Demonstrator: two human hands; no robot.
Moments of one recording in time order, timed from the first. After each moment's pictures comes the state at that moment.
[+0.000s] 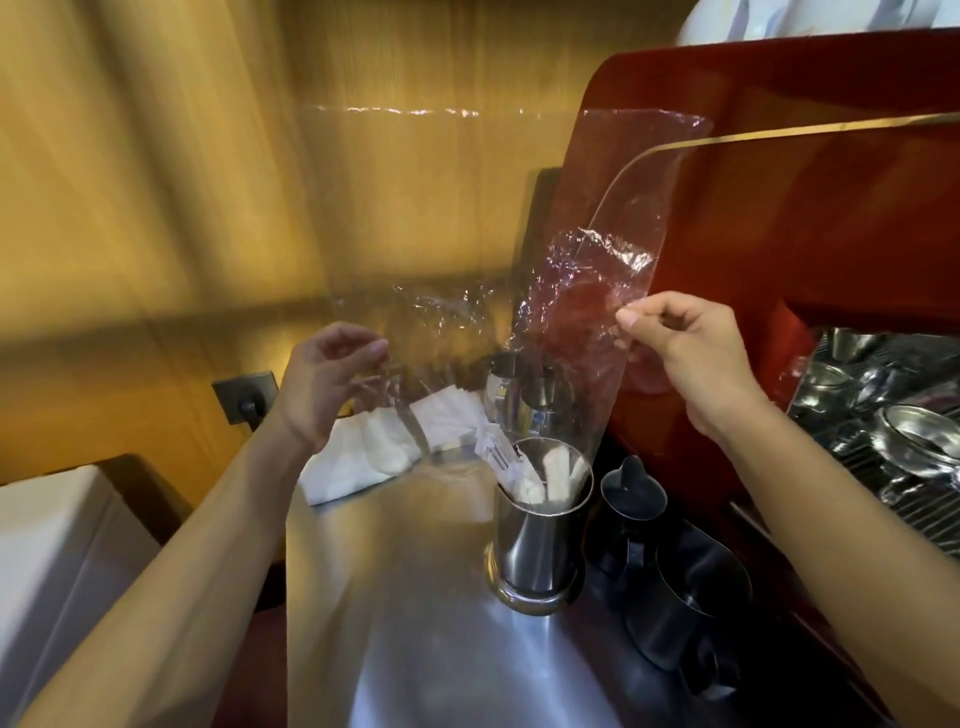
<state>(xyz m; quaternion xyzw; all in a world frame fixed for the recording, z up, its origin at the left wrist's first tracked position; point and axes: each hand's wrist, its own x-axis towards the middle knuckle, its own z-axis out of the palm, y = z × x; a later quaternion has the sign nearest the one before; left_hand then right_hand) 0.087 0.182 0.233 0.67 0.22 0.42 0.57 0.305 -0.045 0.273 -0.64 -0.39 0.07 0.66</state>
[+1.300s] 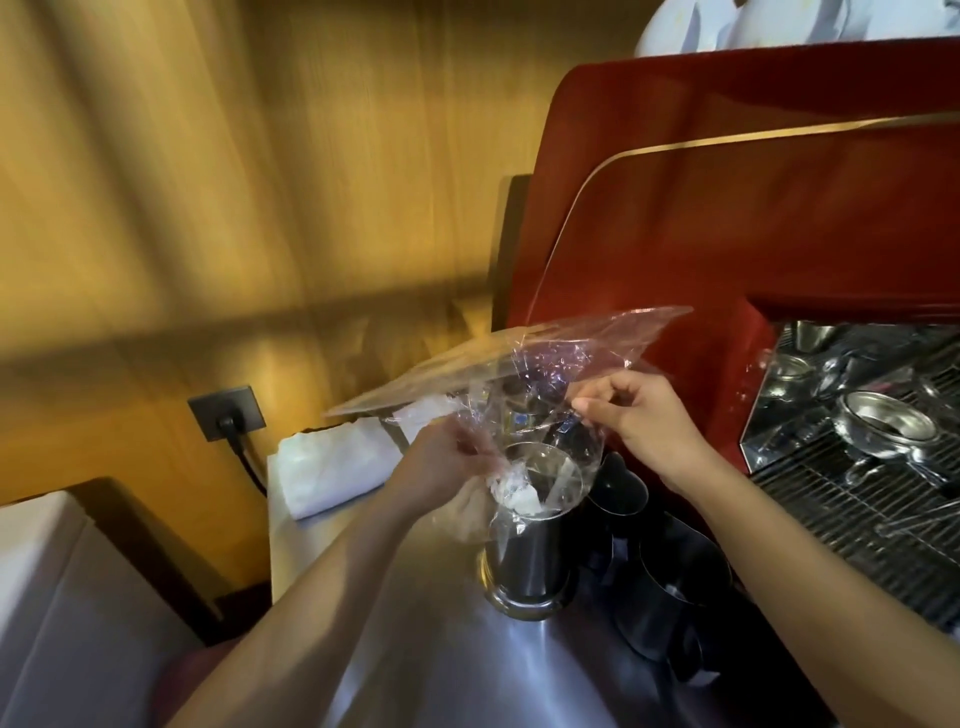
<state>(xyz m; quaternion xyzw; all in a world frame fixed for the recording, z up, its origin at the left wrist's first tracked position) 0.147 0.105 0.179 0.85 0.24 0.20 0.43 0.294 -0.055 0.222 -0.71 -0.39 0.14 0.57</state>
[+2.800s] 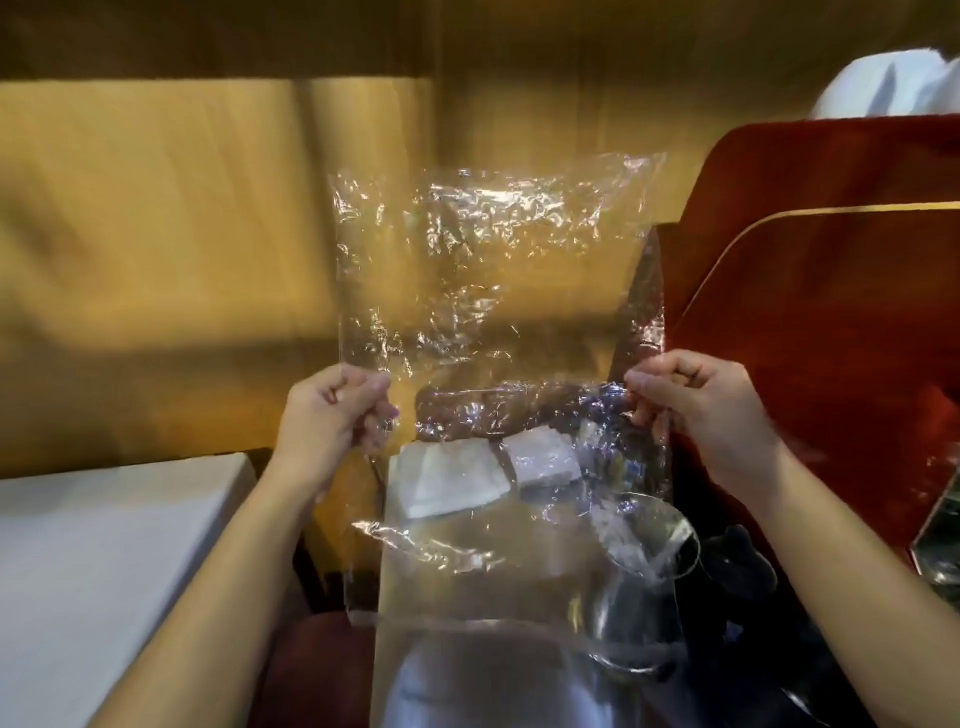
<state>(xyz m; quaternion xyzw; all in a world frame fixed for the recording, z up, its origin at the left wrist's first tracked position) -0.010 0.156 0.260 0.65 0.29 0.51 0.49 0.266 -0.005 0.275 -0.53 -0.48 0.21 0.66</state>
